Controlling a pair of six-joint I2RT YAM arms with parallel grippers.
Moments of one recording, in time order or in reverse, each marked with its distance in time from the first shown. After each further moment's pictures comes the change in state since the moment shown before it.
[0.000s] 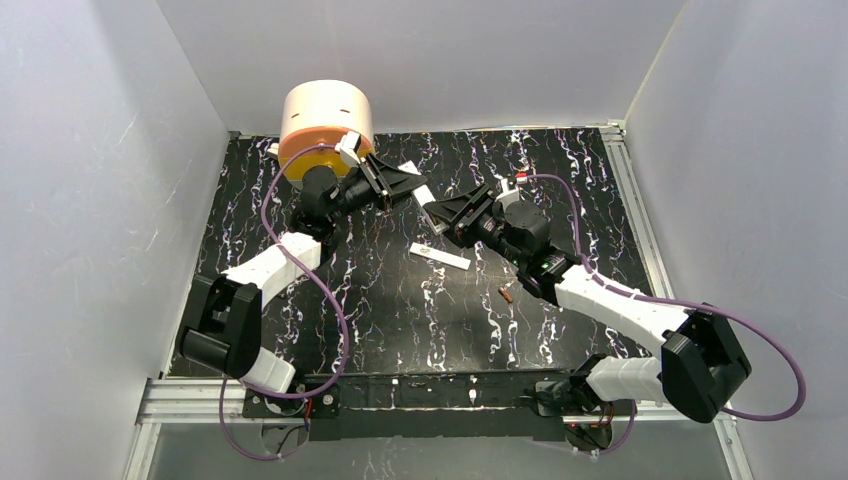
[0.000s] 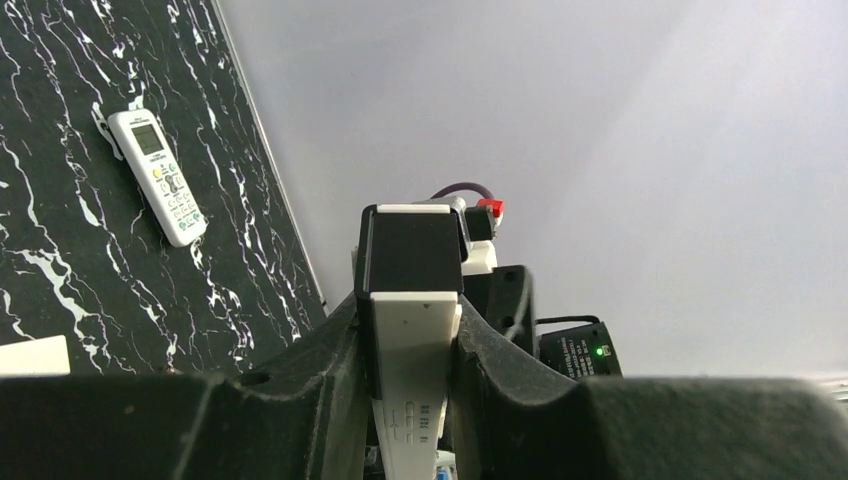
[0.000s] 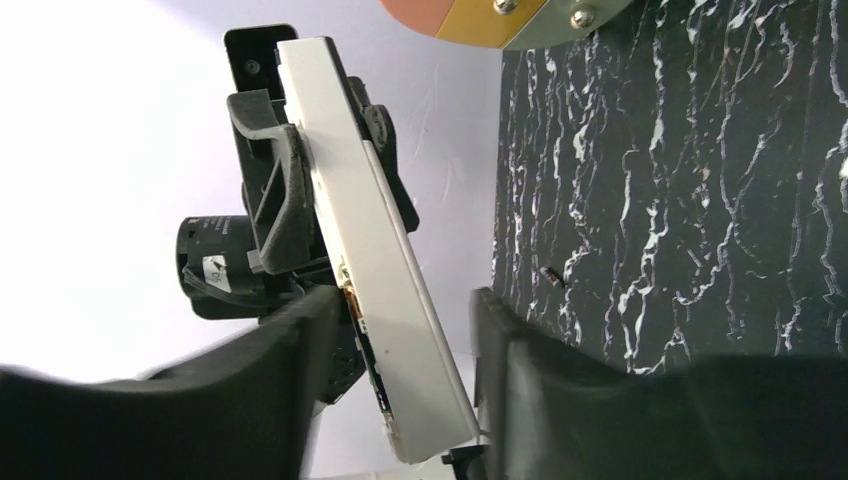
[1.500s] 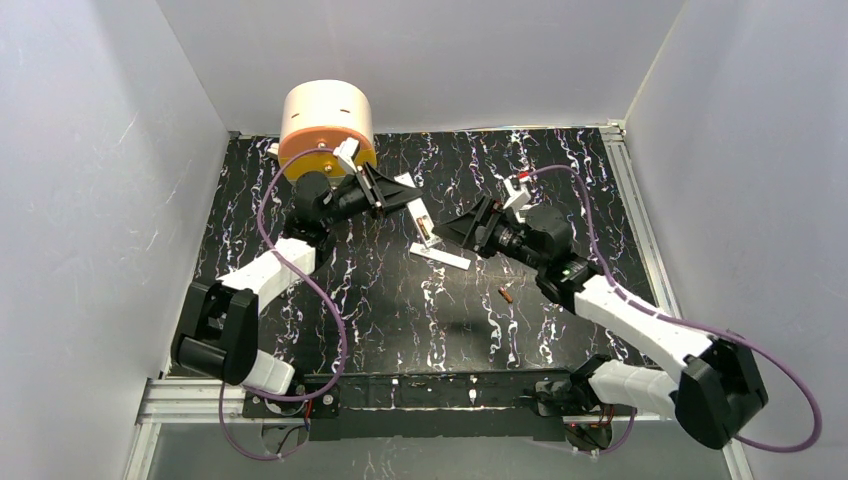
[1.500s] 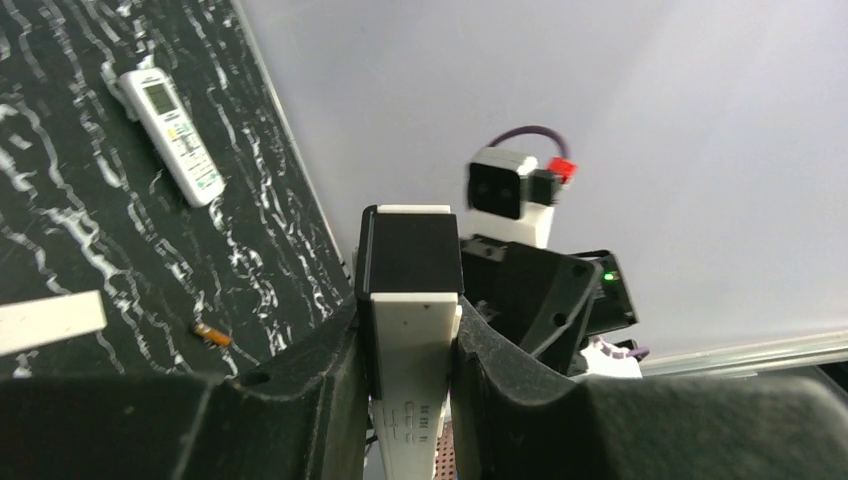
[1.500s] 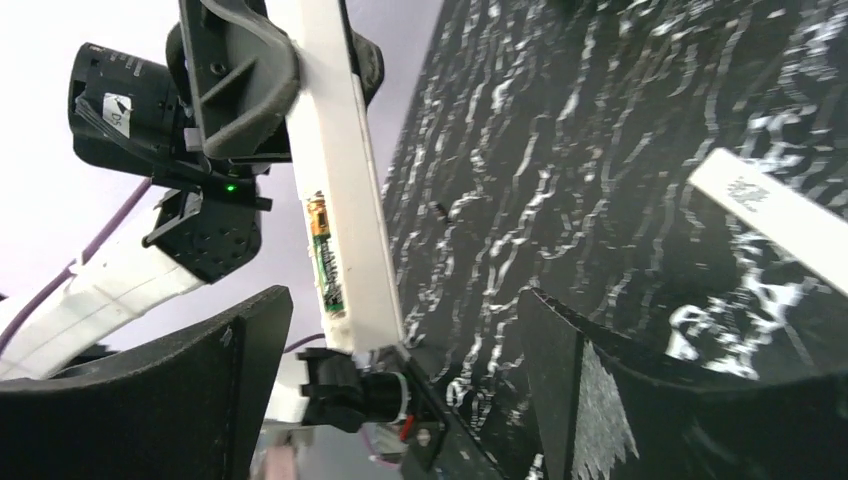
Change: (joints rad) left arm 0.032 -0.026 -0.030 0.000 0.110 0.055; right arm -0.085 -0.096 -0.068 -0.056 -0.248 -0.372
